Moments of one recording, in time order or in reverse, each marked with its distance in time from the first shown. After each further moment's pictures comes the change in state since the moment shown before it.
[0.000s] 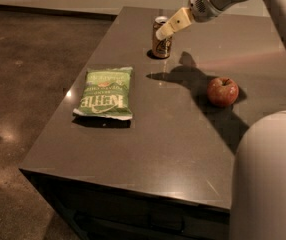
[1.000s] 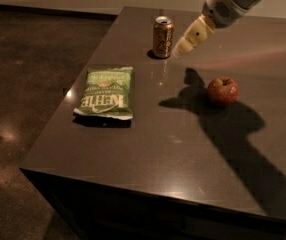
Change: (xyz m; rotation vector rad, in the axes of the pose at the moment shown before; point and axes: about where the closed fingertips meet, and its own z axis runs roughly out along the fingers) arm 0.050 0.061 -0.073 -0.071 0.141 -0.215
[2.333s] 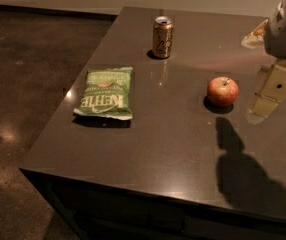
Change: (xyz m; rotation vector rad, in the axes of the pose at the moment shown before) arm 0.116 0.128 -0.117 -0.029 0.316 -0.349
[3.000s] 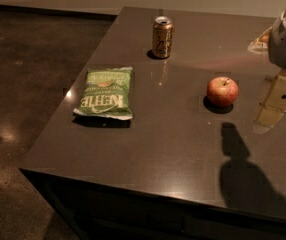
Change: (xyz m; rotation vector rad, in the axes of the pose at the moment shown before) arm 0.011 0.012 0.000 0.027 0.059 0.011
